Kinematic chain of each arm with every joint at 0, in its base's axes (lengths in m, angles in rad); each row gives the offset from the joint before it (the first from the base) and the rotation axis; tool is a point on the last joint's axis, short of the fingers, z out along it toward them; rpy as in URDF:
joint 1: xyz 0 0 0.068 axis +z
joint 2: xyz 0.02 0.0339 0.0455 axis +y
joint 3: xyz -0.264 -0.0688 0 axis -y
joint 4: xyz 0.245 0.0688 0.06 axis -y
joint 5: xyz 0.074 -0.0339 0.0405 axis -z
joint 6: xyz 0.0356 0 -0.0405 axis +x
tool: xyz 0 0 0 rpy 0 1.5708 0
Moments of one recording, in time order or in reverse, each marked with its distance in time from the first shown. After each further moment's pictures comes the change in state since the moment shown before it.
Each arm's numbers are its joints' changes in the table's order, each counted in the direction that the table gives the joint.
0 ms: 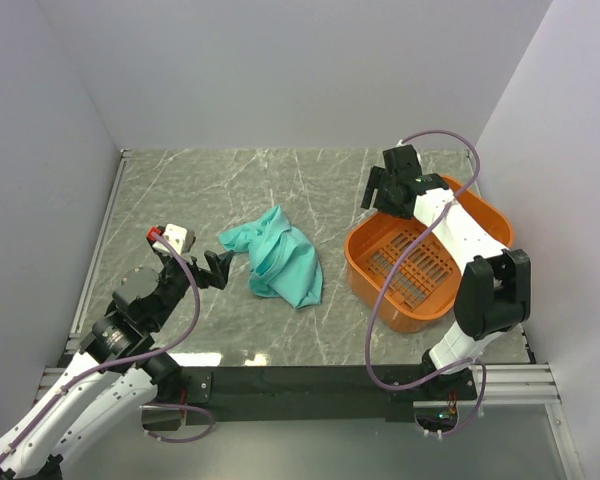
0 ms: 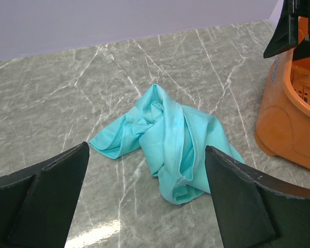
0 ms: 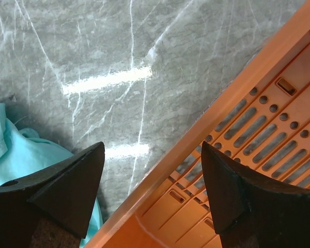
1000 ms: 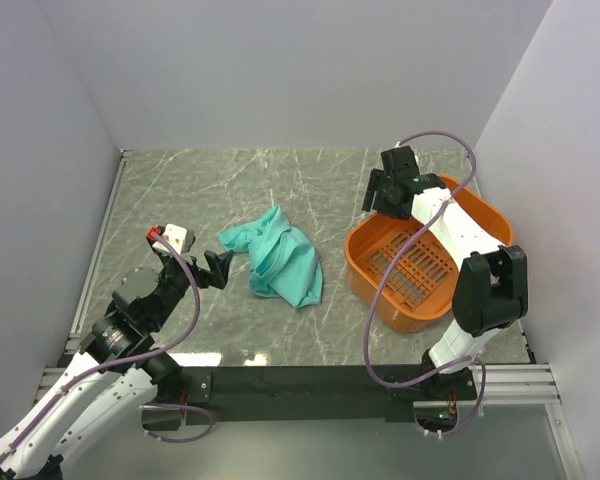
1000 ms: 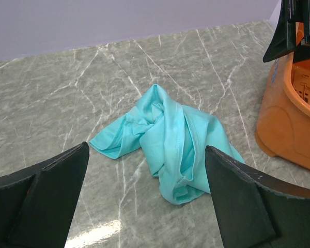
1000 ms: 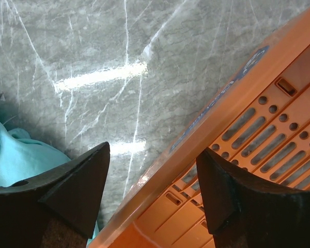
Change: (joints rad) left arm 0.003 0.000 0.000 0.000 0.000 0.000; right arm 0.001 0.024 0.000 0.000 0.006 -0.015
